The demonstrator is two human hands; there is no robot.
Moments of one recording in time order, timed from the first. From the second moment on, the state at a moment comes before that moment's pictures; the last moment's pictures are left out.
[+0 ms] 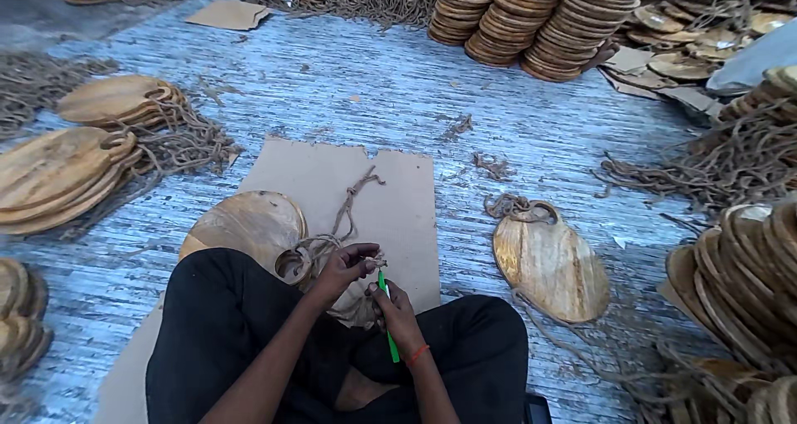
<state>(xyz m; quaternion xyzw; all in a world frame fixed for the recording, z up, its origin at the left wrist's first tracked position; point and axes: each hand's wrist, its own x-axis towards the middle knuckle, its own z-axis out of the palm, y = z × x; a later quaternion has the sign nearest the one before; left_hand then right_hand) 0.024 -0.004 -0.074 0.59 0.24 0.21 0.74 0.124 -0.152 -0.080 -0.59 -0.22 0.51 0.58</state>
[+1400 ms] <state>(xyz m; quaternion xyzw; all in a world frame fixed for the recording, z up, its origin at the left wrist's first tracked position) 0.028 -0.015 -0.072 0.68 0.16 0.08 0.71 0.113 -0.153 -0.073 -0.40 -0.05 0.66 0.63</state>
